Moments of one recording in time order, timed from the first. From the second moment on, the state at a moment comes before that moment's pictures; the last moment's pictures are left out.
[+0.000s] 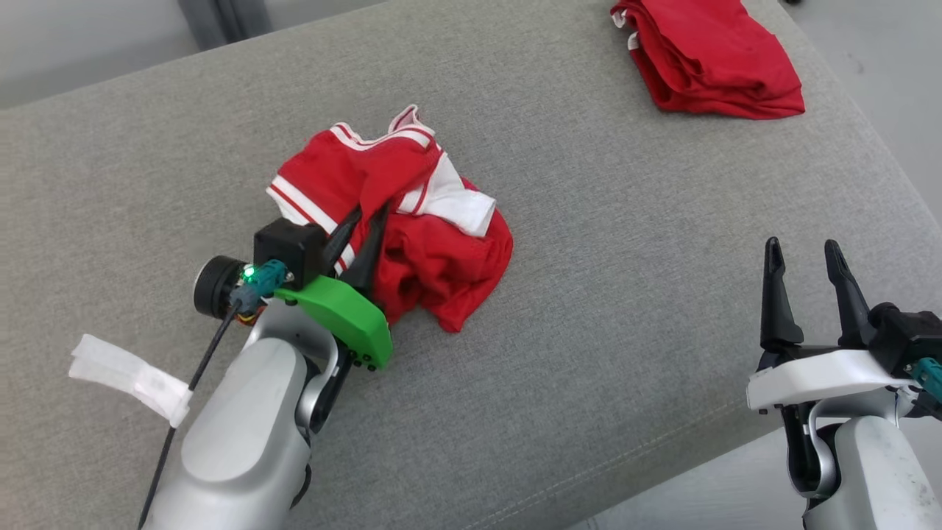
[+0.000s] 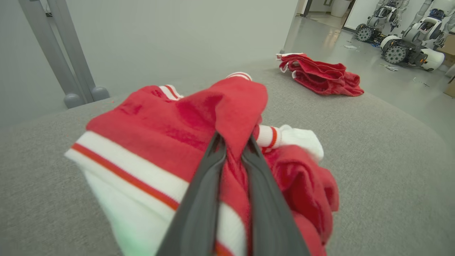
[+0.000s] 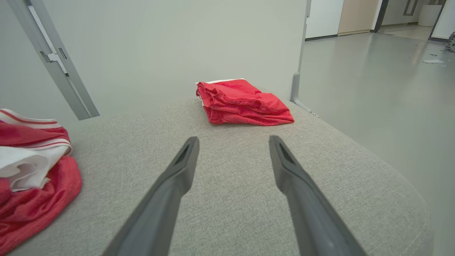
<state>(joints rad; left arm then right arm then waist) -0.56 0.14 -0.48 0.48 -0.41 -0.08 -0.12 -0.19 -0.05 -0.12 0.21 0.19 0.13 -0.26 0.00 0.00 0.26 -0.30</state>
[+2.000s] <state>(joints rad) -0.03 0.18 -0.04 0.15 -0.35 -0.06 -0.26 -0.03 -0.09 0.01 0.16 0.17 0.13 -0.24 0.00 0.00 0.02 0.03</state>
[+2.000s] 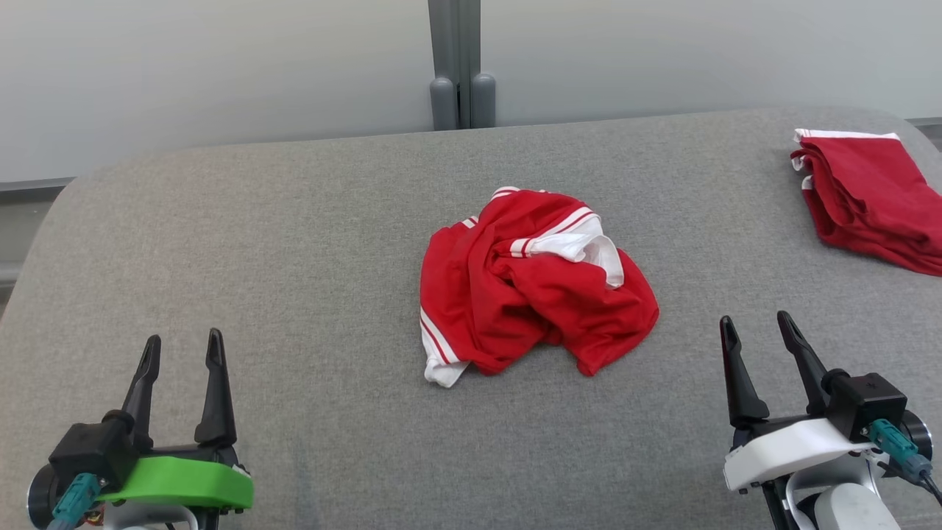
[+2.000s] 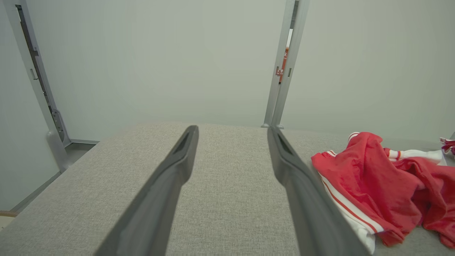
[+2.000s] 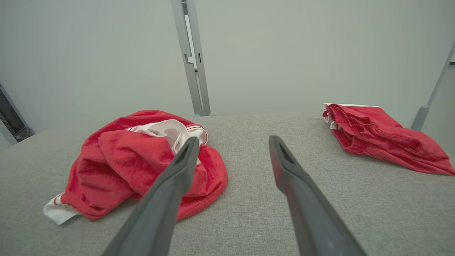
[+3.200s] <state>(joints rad) -0.03 0.15 0.01 0.18 -0.30 -0.10 -0.26 -0.03 -0.09 0.00 0.18 0.17 0.13 -0.24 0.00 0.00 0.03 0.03</state>
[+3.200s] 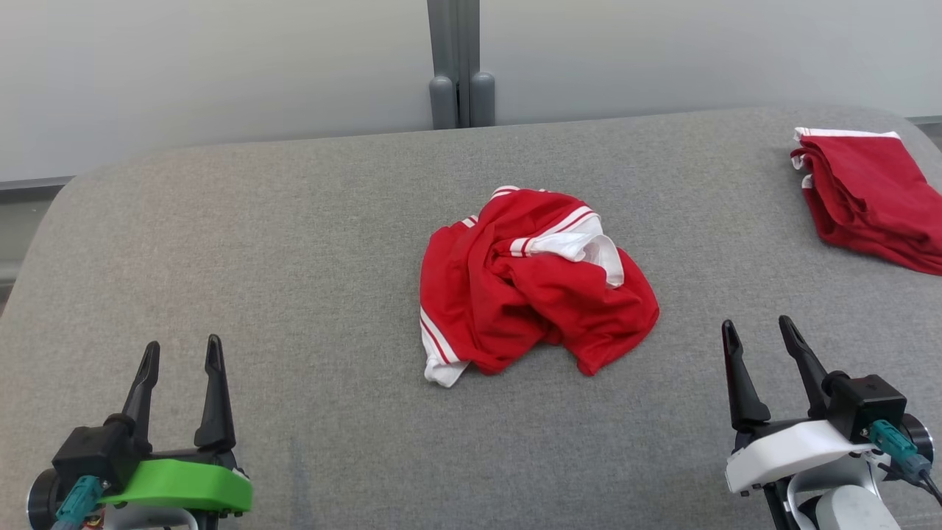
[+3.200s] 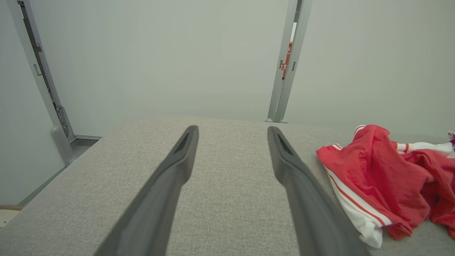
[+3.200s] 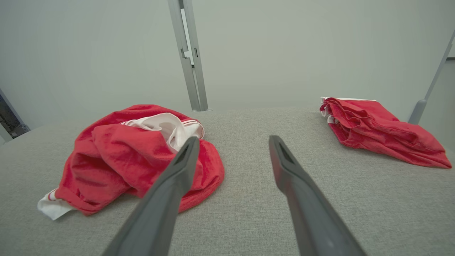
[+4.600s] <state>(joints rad) -0.21 0.06 -0.09 0.26 -0.27 -0.12 -0.26 -0.73 -0.23 0.28 0.95 0.33 0.13 -0.08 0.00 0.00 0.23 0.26</state>
